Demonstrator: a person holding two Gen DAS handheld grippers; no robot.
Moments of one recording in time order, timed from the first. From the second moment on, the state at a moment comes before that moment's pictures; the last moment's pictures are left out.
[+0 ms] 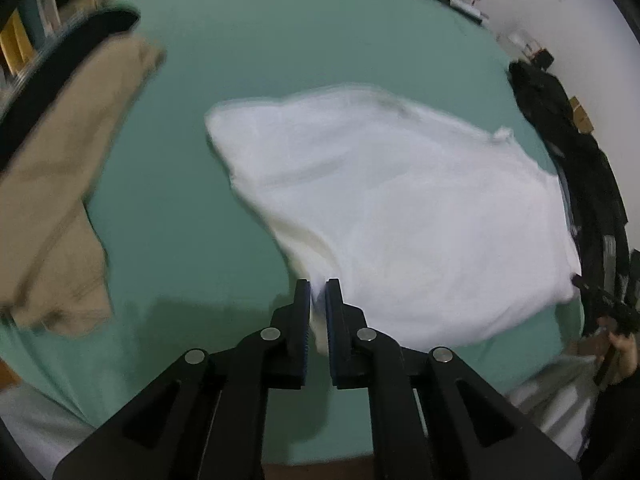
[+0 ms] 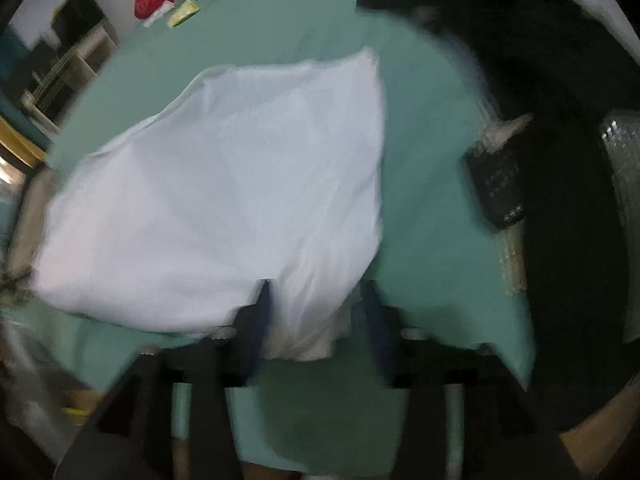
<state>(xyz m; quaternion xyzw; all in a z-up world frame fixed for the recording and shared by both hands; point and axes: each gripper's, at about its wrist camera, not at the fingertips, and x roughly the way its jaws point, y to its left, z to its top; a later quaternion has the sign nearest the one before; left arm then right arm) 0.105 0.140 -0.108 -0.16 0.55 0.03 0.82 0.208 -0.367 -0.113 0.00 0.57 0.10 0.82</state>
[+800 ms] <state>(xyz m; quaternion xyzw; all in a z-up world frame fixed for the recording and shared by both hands) 0.275 0.165 -0.164 -0.07 0.51 0.06 0.85 0.452 -0.162 -0.160 -0.11 0.52 0.24 0.81</state>
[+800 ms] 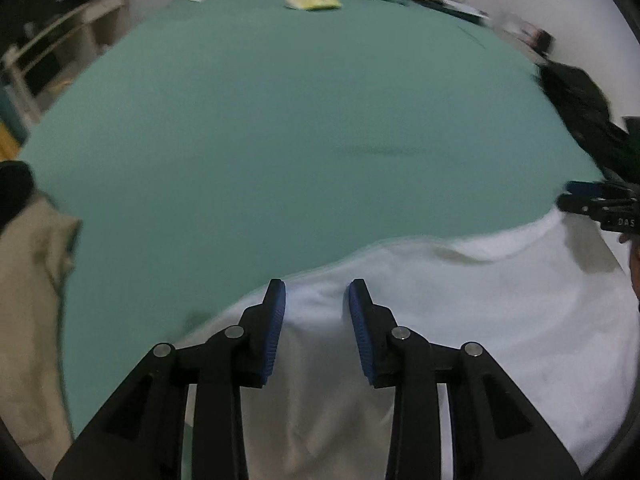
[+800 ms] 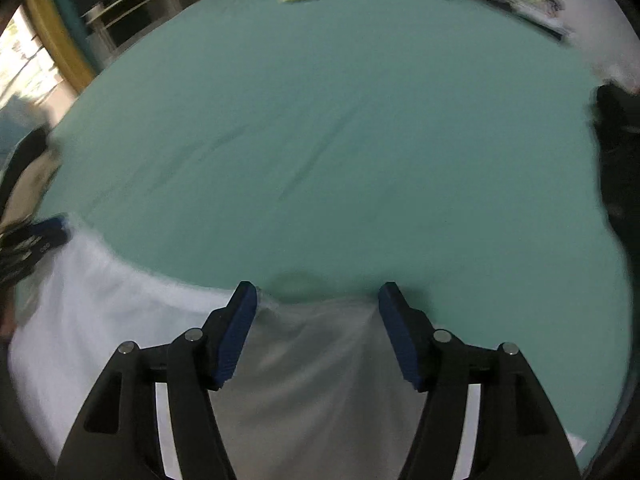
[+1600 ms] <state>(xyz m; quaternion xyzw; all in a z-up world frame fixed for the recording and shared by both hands) 0.324 0.045 -0.163 -0.01 0.53 -0.08 0.85 0.265 -0.311 -0.138 0.00 0.52 0.11 0.85</state>
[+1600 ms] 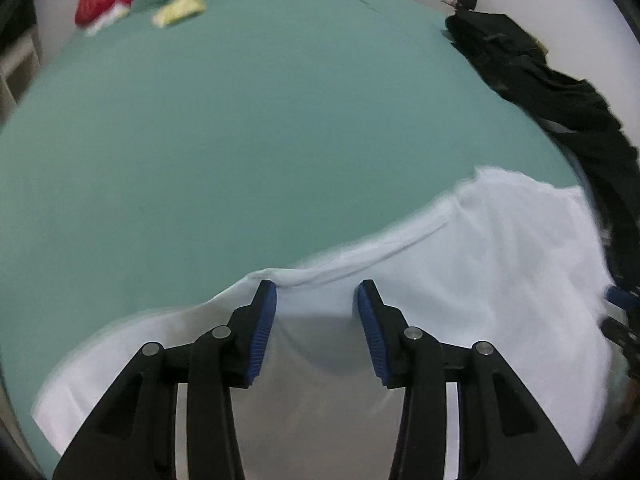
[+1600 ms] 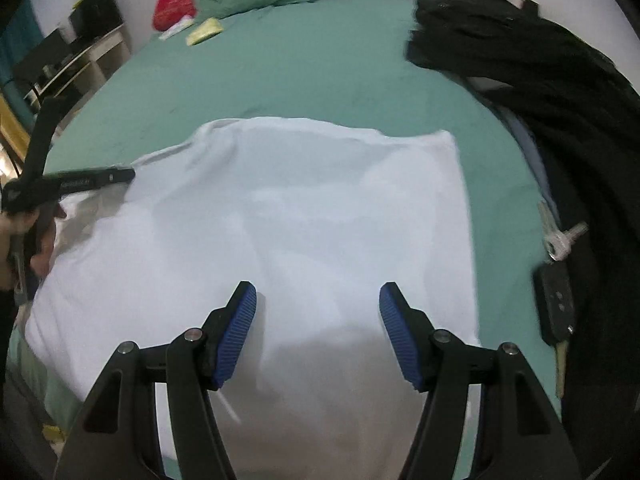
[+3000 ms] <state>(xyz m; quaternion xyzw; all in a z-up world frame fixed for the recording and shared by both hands) 0.143 -0.042 -0.160 -0.09 0.51 -0.08 0.85 0.207 -0.296 -0.121 0.24 0.42 0.21 0.85</state>
